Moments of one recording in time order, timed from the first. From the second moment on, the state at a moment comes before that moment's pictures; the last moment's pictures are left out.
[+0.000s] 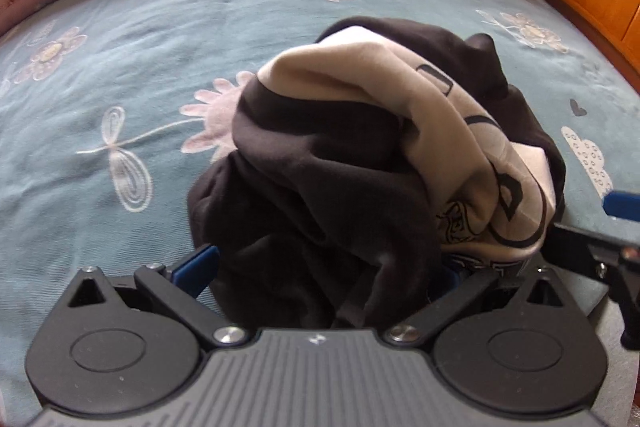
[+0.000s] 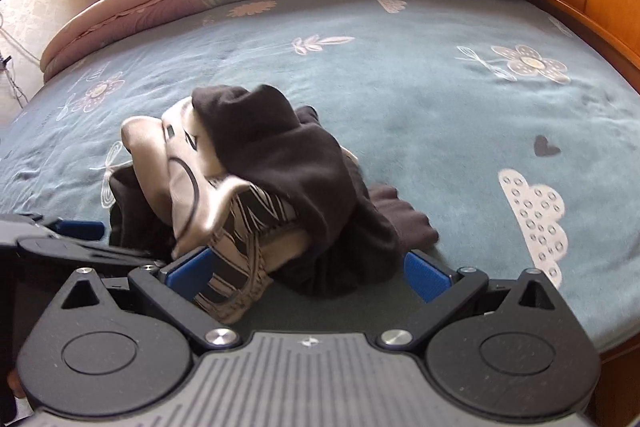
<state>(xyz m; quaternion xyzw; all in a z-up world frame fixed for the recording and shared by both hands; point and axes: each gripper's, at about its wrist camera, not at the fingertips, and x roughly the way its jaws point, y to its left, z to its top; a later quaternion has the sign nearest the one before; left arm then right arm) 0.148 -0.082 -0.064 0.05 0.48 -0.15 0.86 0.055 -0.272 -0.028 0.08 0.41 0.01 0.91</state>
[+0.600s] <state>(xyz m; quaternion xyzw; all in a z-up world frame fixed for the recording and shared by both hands) 0.139 -0.054 -0.069 0.01 0.45 -0.23 0.86 0.061 -0.261 -0.028 -0.07 0.38 0.10 0.92</state>
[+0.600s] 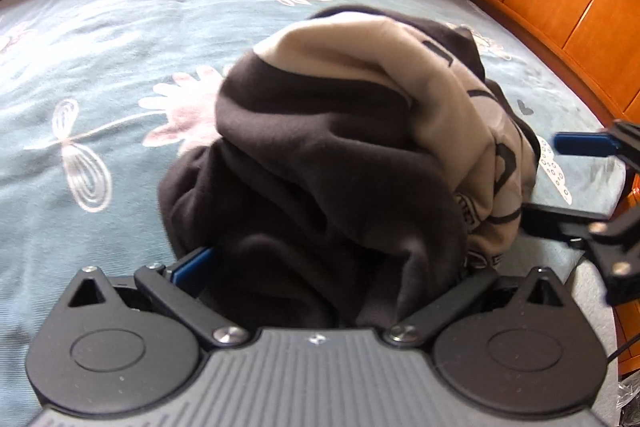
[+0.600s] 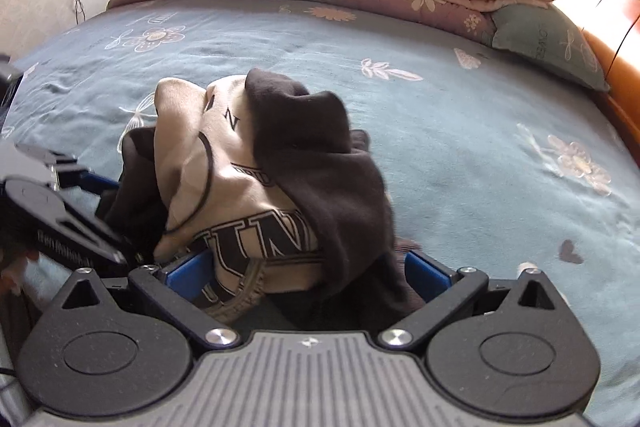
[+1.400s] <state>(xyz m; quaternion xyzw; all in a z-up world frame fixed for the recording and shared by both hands) 0.141 -0.009 -0.051 0.02 0.45 -0.15 0.88 0.124 -0.245 -0.009 -0.15 0.39 0.07 0.91</state>
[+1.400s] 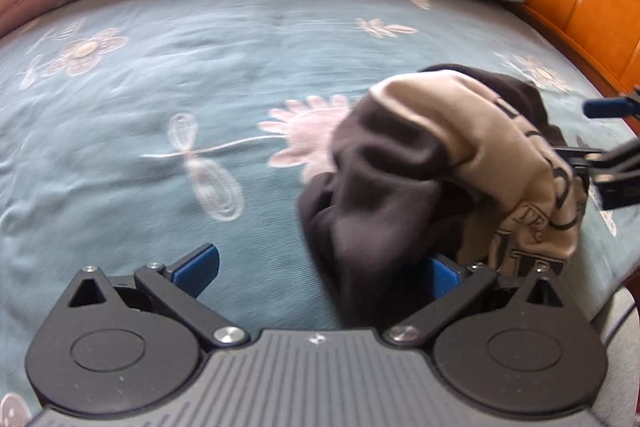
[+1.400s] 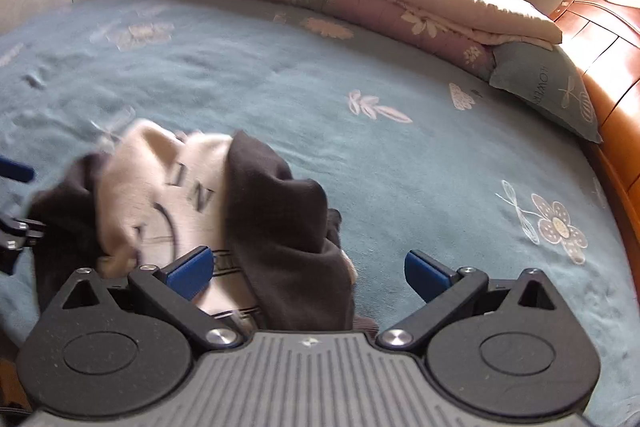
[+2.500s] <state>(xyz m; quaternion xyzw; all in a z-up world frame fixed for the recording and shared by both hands) 0.149 -0.036 -0.073 0.02 0.48 -0.17 0.86 0.133 -0.291 -0.028 -0.12 0.43 0.00 0.90</state>
